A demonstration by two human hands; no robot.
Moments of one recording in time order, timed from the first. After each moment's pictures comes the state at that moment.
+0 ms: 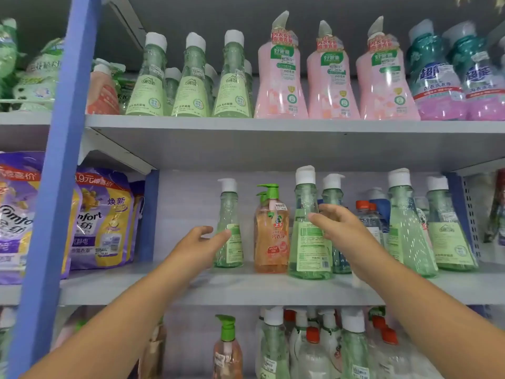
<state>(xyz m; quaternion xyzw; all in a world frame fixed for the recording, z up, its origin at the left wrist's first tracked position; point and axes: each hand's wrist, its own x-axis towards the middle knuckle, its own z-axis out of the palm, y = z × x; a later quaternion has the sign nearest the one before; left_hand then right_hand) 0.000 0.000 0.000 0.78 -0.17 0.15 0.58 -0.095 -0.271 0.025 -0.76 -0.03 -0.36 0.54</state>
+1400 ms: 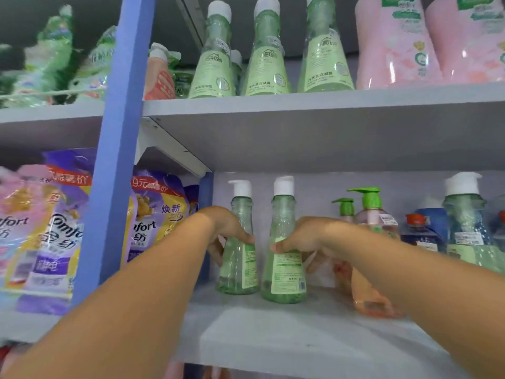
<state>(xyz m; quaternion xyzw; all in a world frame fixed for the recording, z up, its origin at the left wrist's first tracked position) 0.133 0.090 0.099 0.92 -0.07 -0.01 0.39 0.074 -0.105 0.084 -0.94 -0.04 -0.08 0.33</state>
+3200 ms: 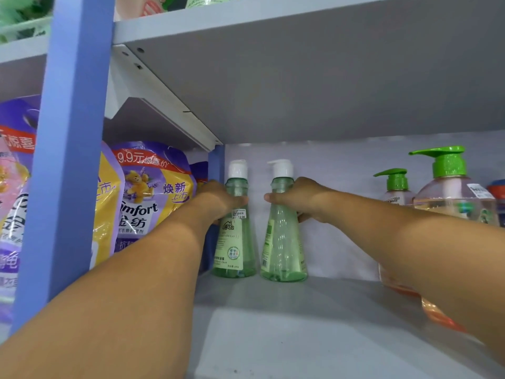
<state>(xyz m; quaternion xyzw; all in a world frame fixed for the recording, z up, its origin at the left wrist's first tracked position) 0.207 0.115 0.091 0.85 -0.06 0.22 0.48 0.198 -0.072 0.101 -0.87 -0.09 -0.21 0.43</state>
